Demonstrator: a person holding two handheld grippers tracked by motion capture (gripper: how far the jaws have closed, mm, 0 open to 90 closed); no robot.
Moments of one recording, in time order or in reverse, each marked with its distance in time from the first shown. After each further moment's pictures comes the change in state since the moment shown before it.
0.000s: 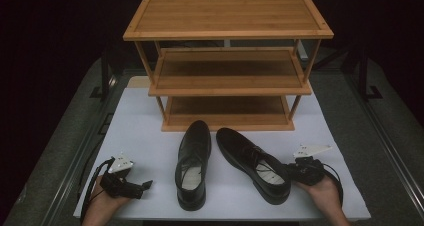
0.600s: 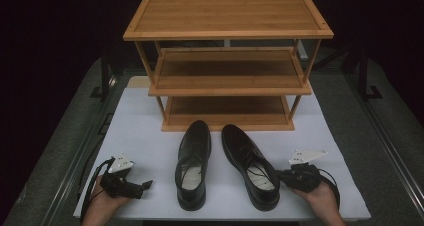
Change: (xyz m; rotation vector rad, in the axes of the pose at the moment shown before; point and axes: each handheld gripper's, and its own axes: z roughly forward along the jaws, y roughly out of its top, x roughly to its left) left arm 0.000 0.000 0.000 0.000 0.000 0.000; right arm 0.020 -0.003 0.003 0.007 0.071 -0.029
